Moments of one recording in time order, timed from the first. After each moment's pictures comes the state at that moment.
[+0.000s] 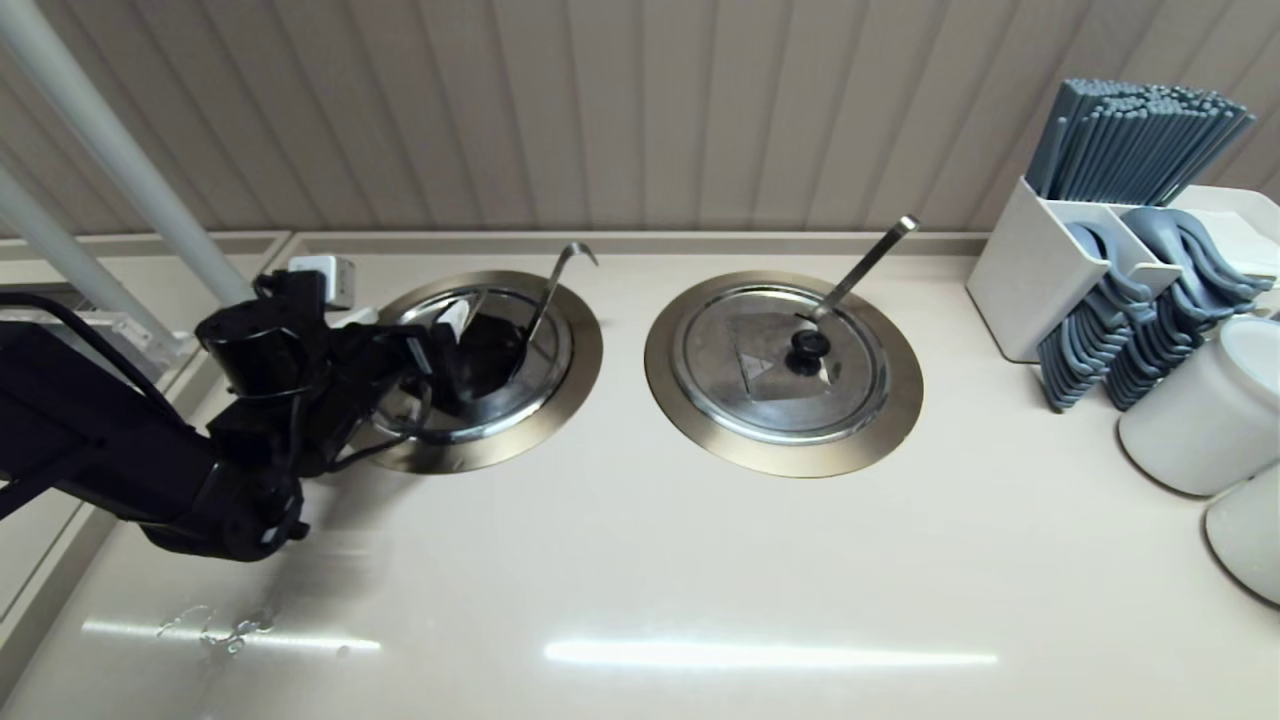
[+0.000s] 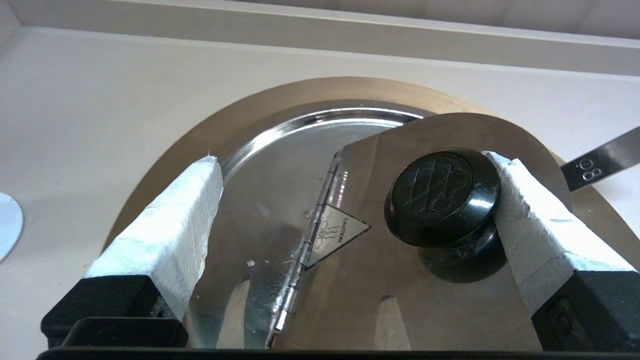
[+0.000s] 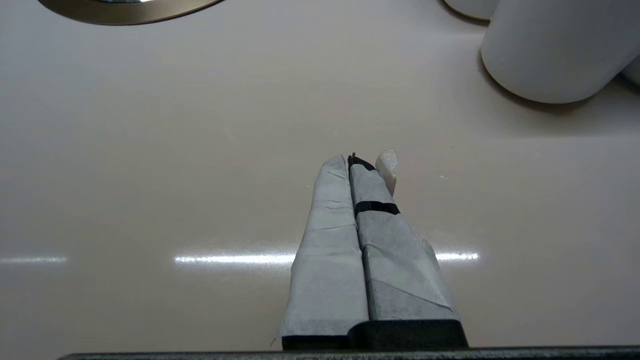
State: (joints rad) left arm -0.10 2.03 -0.90 -1.25 0.07 -0.08; right arm 0.00 0.00 -0.03 0.07 -0.01 0.02
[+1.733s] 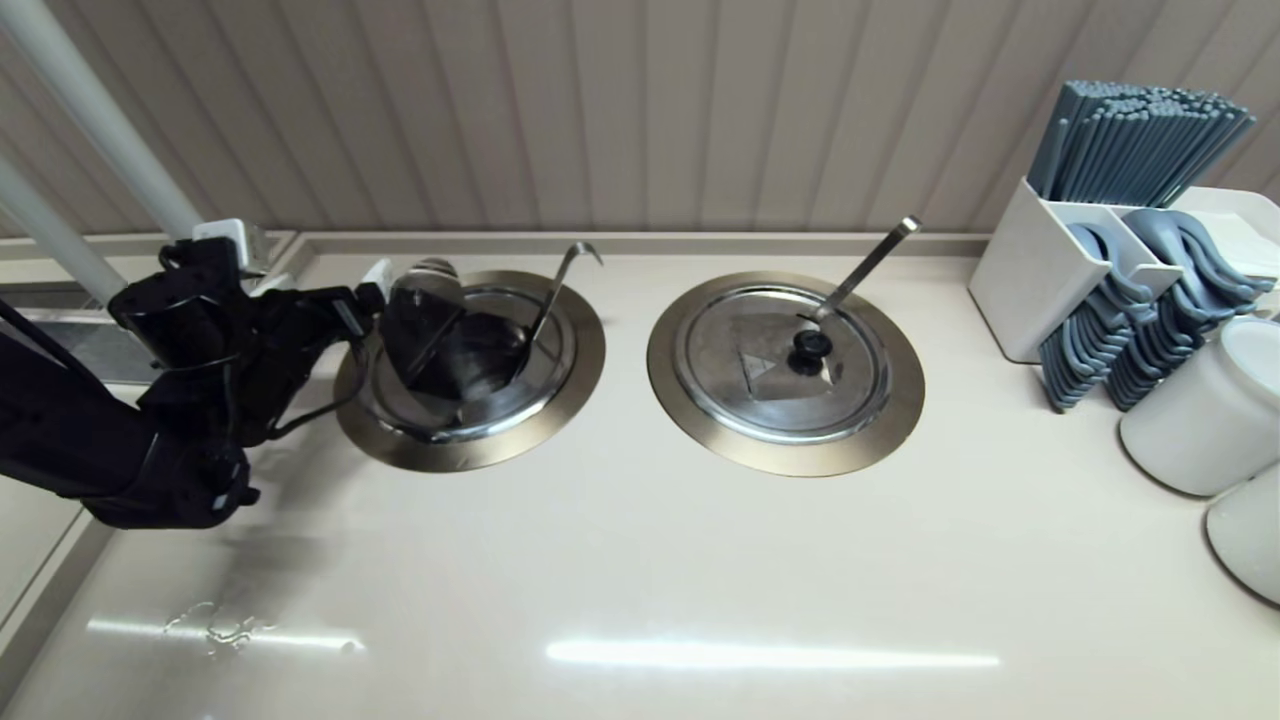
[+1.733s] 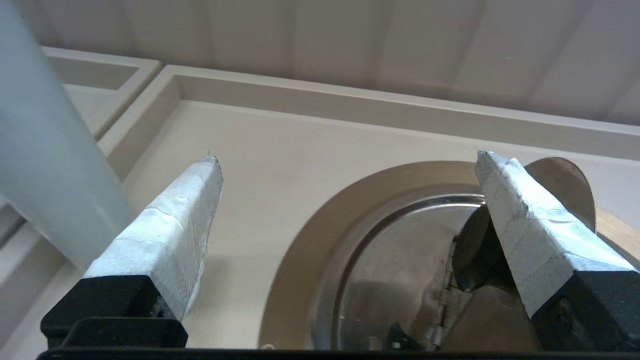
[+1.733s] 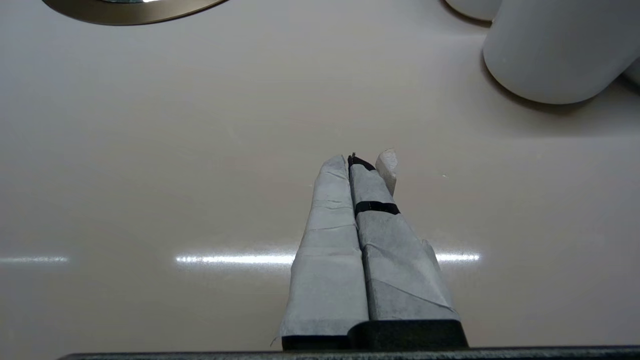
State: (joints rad) left arm 0.02 2.04 -0.96 -1.25 0.06 -0.08; right arm 0.00 0.00 -0.03 0.08 -0.01 0.02
